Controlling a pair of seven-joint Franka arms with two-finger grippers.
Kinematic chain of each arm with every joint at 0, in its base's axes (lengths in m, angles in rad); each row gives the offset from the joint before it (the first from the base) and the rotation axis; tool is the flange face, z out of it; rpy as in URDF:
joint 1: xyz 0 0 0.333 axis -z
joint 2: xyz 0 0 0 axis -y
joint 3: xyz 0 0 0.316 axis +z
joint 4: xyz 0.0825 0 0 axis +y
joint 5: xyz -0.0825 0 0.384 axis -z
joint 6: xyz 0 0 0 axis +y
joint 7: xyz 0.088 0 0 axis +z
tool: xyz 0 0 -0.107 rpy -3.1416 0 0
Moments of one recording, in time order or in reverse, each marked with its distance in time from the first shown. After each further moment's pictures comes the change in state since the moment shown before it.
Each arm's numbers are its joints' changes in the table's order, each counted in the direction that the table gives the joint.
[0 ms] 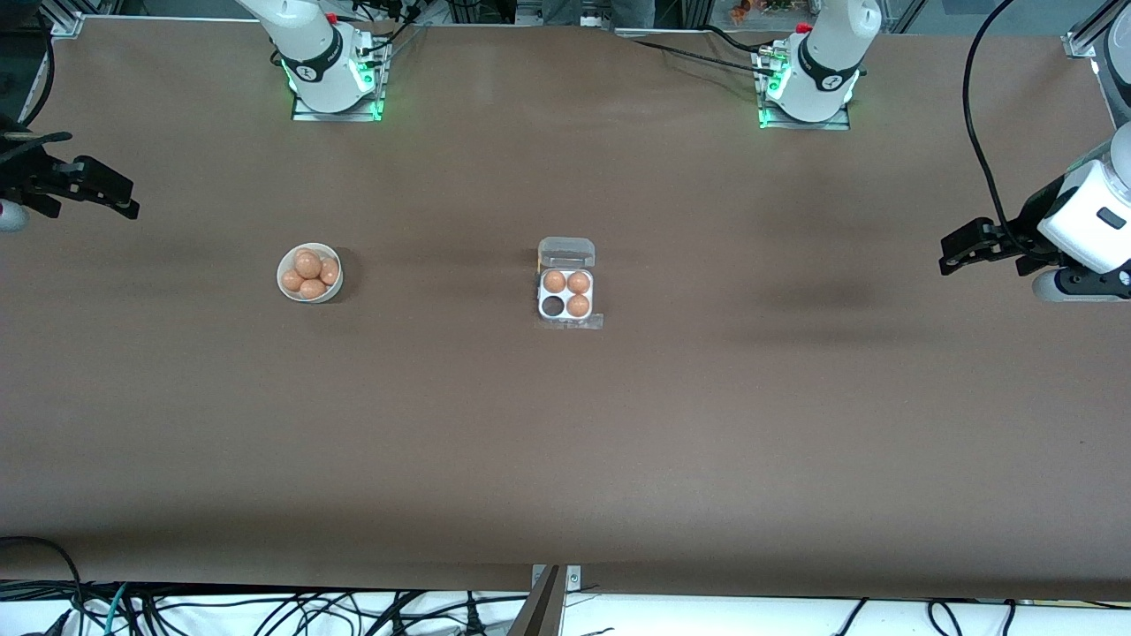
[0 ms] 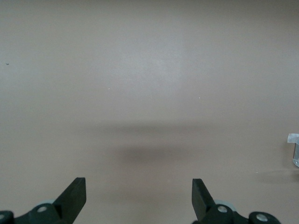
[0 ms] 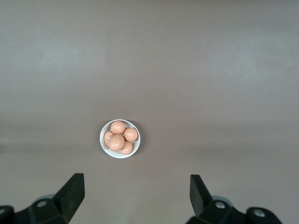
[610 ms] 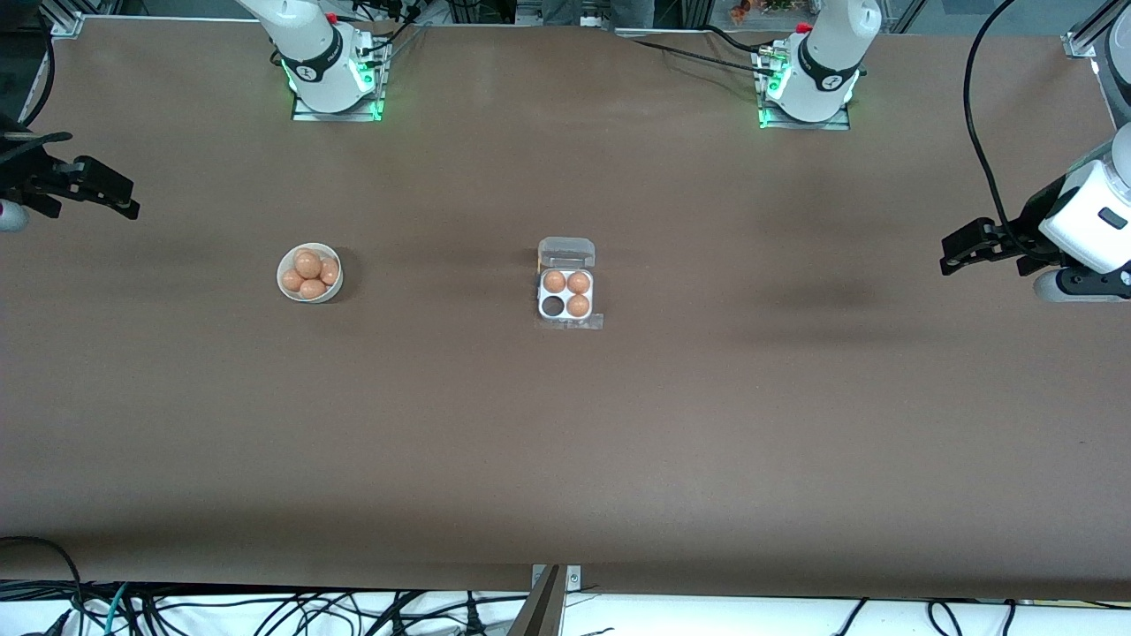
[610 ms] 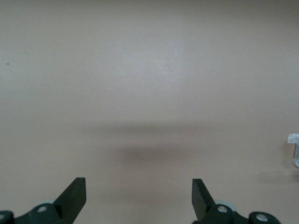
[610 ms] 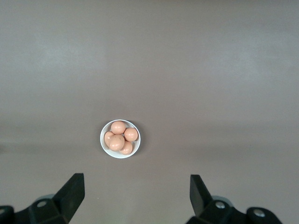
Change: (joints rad) left arm -0.001 0.000 0.001 0.000 0.000 0.000 0.000; right arm 0.000 0.000 0.000 0.000 -0.001 0.000 0.000
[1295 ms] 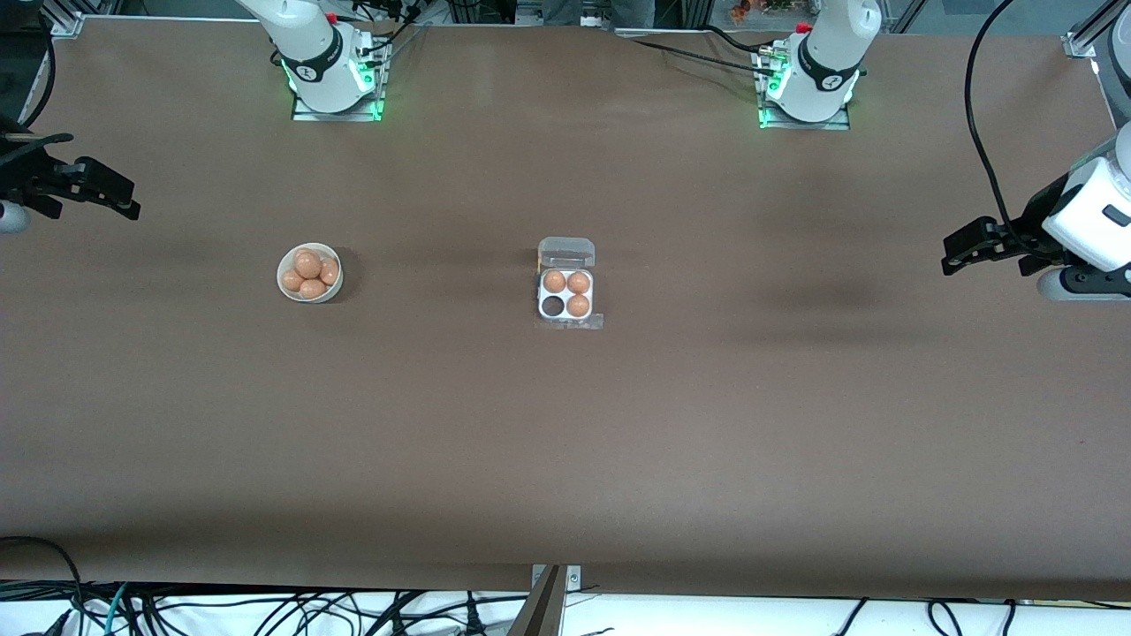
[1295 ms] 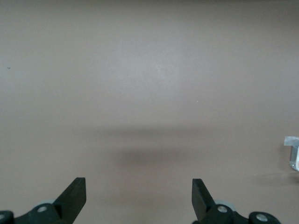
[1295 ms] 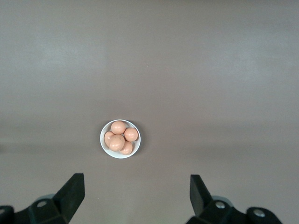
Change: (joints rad) left arm 0.000 0.001 -0.002 -0.024 0.008 -0.002 0.000; right arm 0.000 -0.003 0.000 0.000 0.000 -0.001 0.000
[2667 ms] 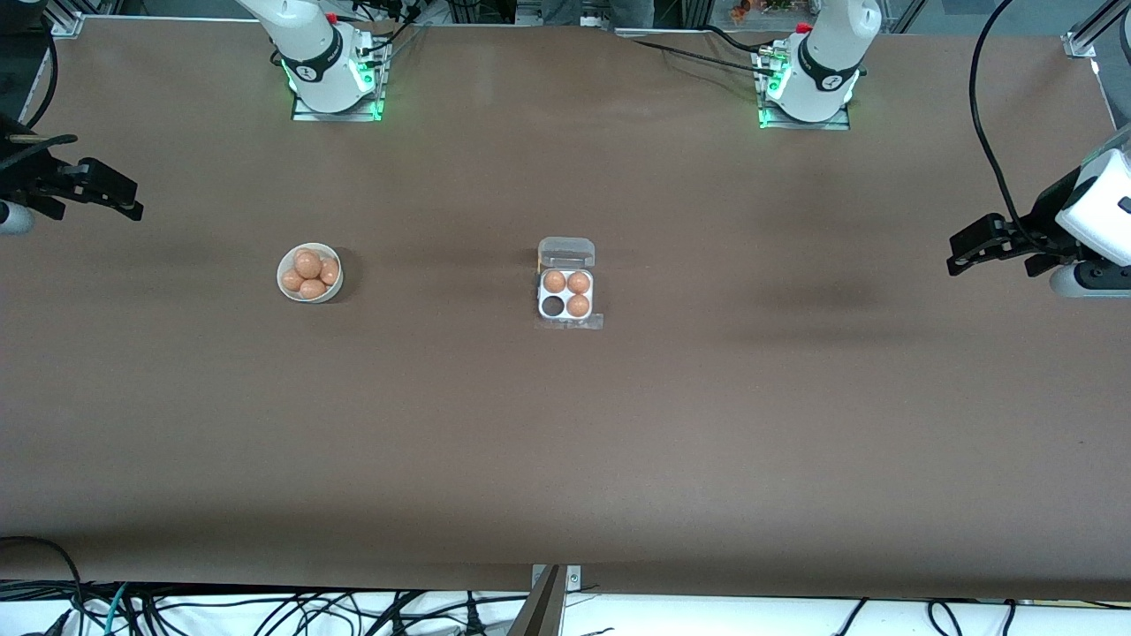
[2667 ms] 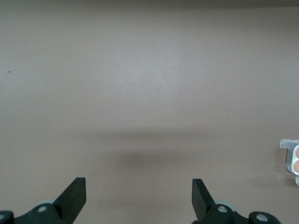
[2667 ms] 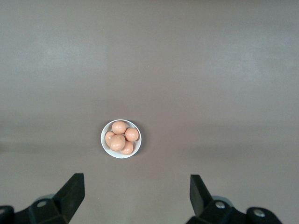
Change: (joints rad) left arm 0.000 -0.002 0.002 -0.009 0.005 0.000 0.000; right arm -0.001 -0.001 0.004 0.000 0.000 0.000 0.000
